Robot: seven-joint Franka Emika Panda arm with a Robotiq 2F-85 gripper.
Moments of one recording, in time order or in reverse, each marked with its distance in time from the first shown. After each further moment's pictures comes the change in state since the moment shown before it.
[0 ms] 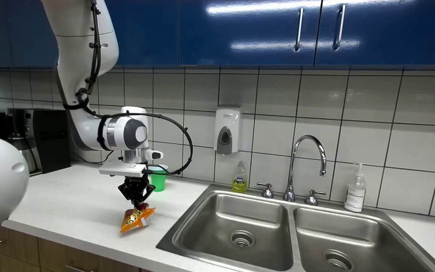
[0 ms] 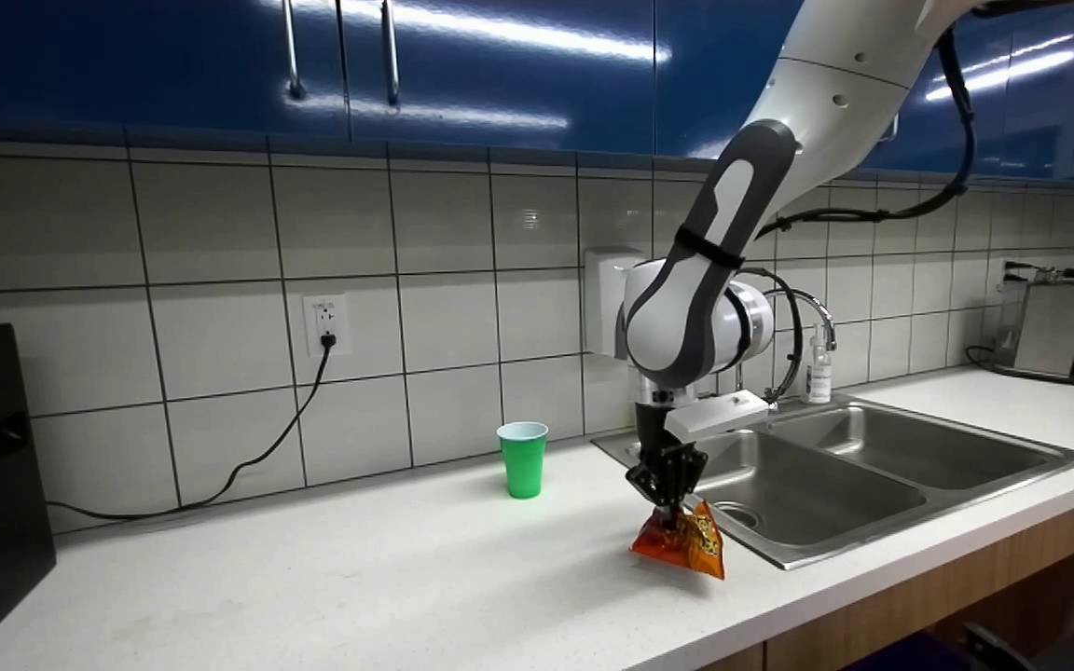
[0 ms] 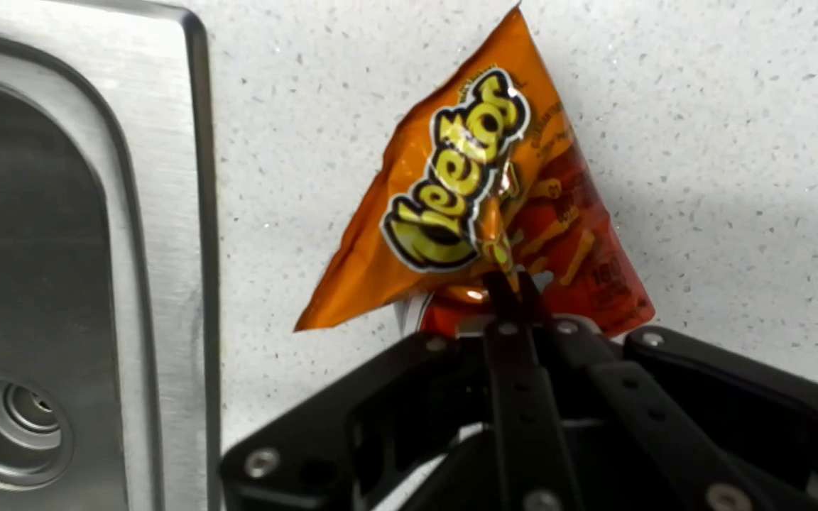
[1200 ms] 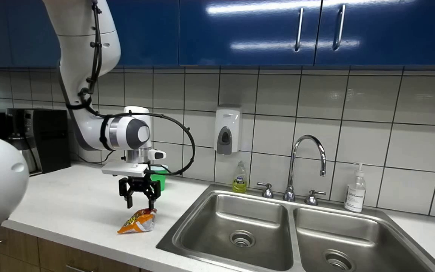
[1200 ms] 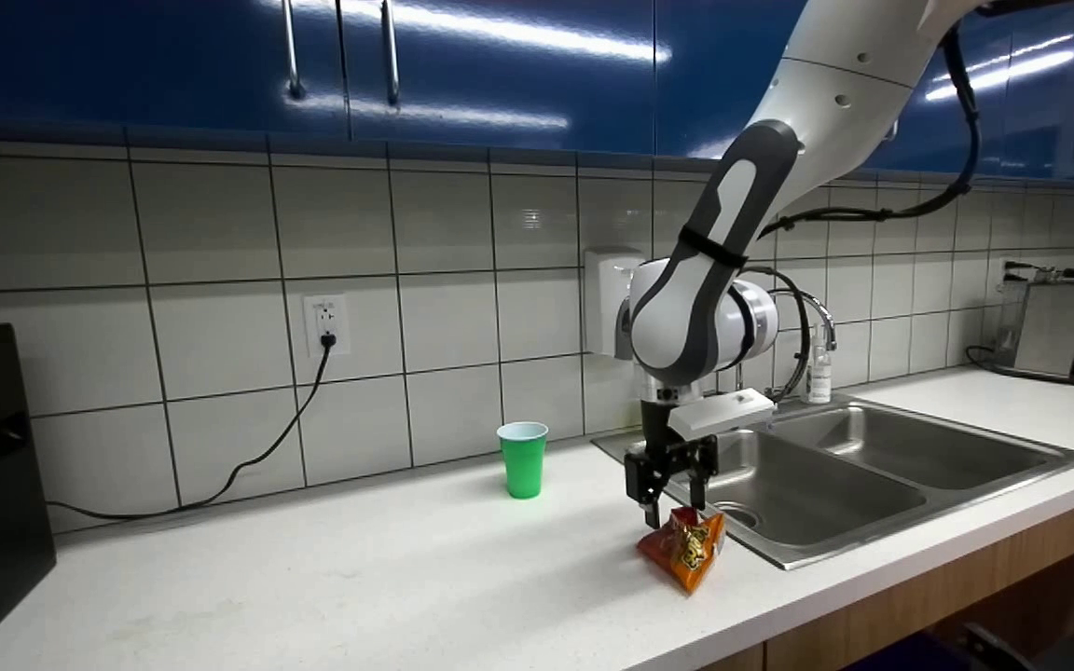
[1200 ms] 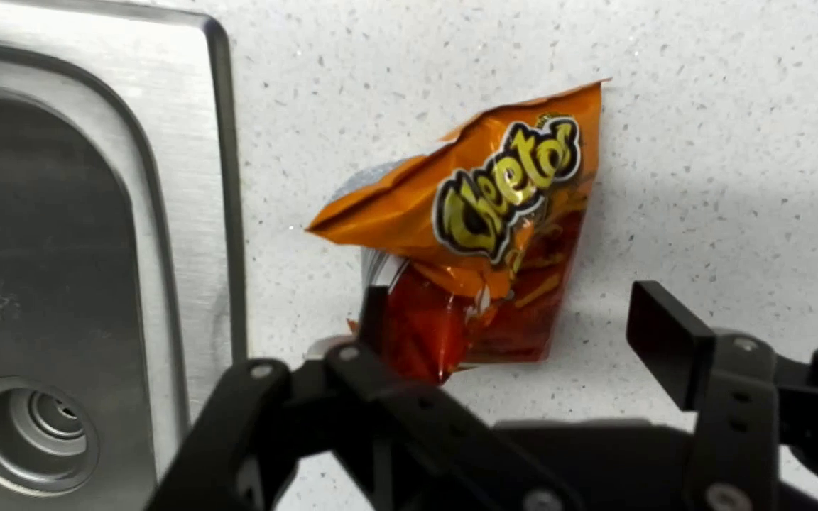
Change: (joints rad) arm -0.003 -0.003 -0.017 0.000 0.001 0.000 0.011
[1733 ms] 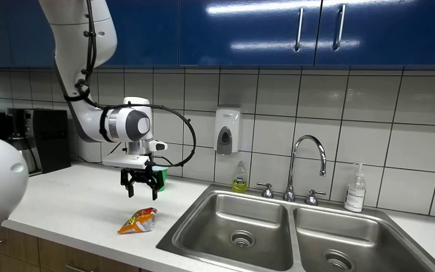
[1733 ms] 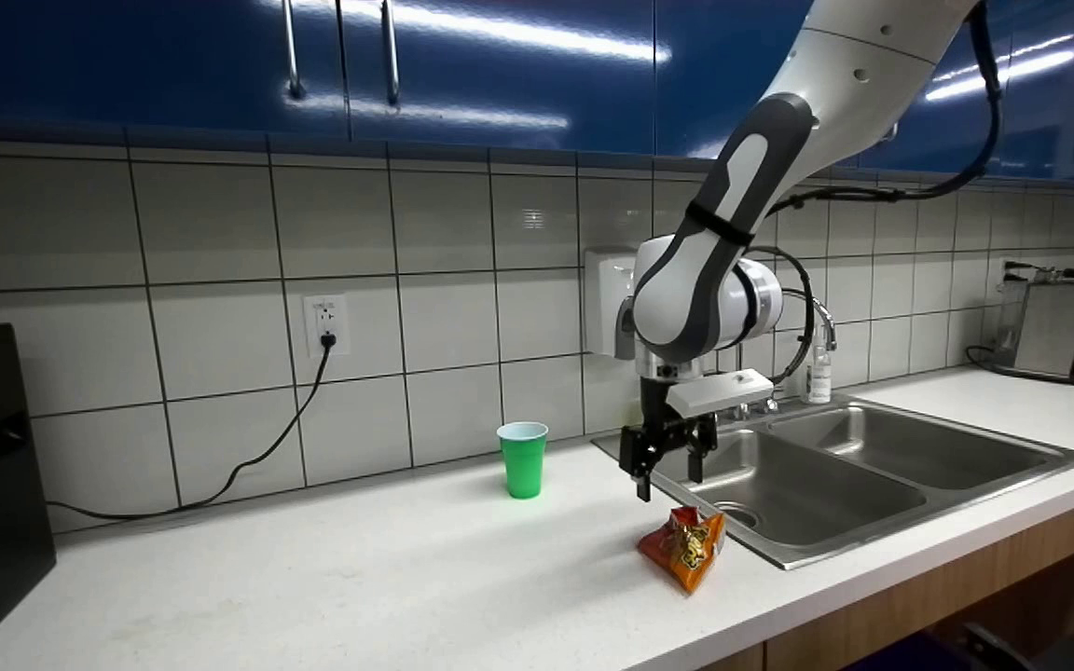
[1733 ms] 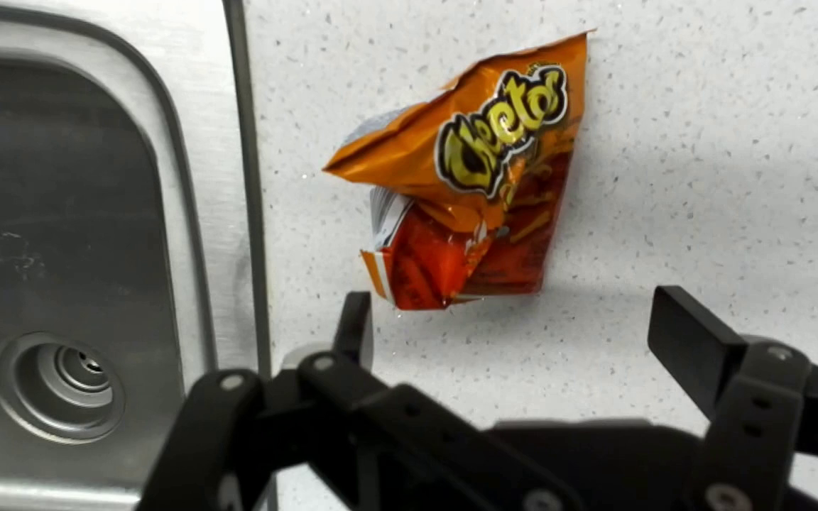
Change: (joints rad) arm -0.005 -0.069 -0.001 -0.009 0.012 0.000 0.000
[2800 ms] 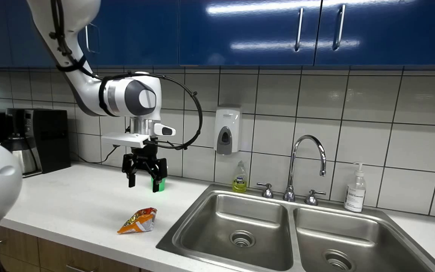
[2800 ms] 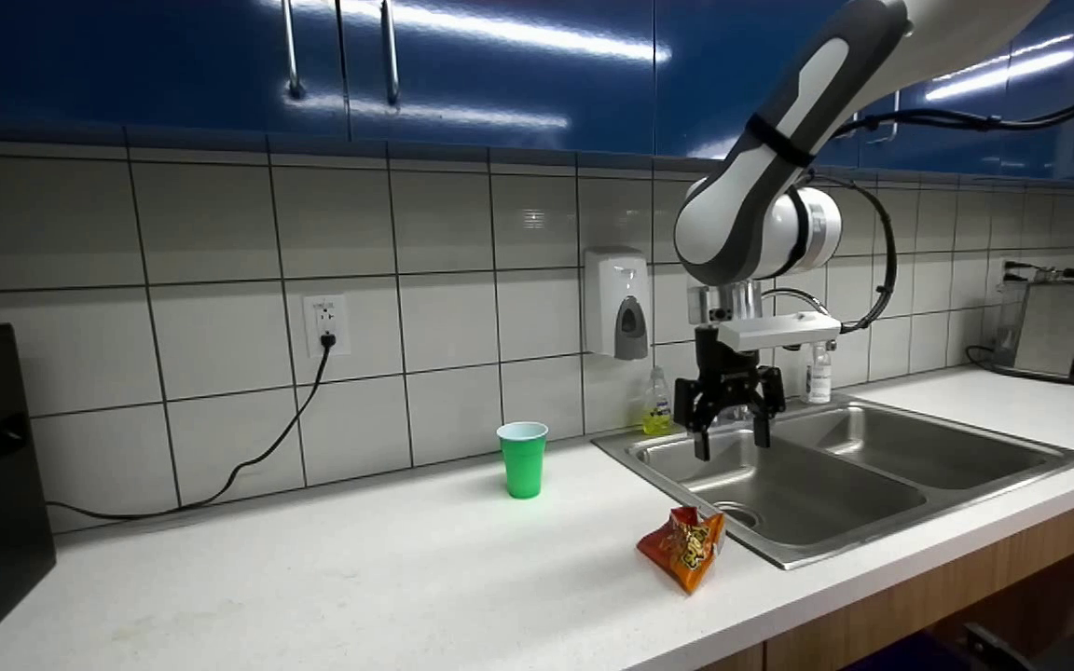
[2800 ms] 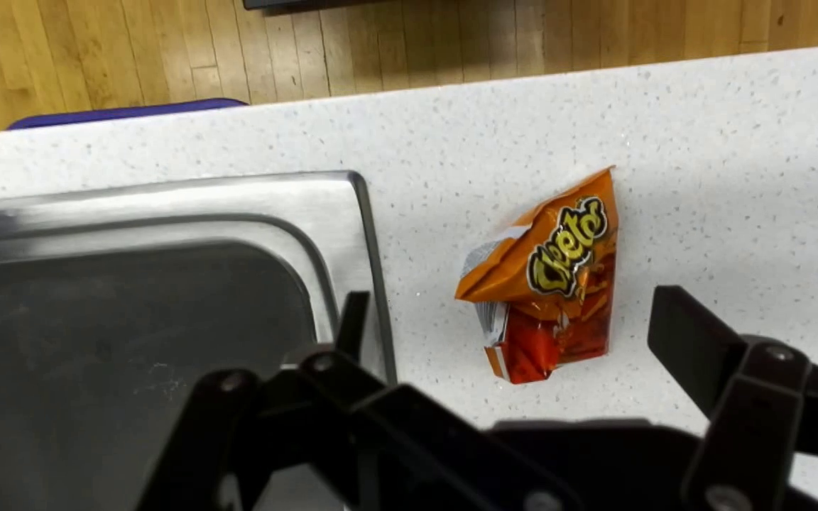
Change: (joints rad) arm -0.078 -0.273 -0.022 -0.089 0.065 -0.298 0.004
